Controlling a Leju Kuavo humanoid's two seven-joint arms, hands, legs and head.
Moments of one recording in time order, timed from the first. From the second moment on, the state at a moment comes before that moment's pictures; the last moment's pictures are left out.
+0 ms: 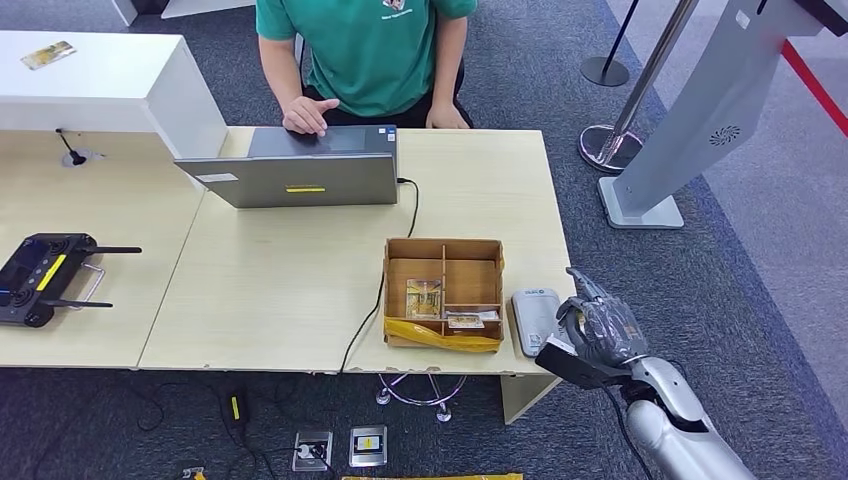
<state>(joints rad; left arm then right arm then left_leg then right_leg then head) -0.13 0.11 -0.05 -0.20 -0.04 0.41 -0.08 -0.24 -0.48 0.41 -1.18 0.64 -0.20 -0.21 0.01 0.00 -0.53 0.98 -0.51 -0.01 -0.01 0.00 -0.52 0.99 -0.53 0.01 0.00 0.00</state>
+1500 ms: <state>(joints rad) -0.13 0.10 -0.05 -0.20 -0.01 0.42 -0.15 -0.42 -0.51 0.35 -1.32 0.58 -0.12 -0.17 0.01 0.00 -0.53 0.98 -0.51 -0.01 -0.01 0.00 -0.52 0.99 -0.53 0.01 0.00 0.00</state>
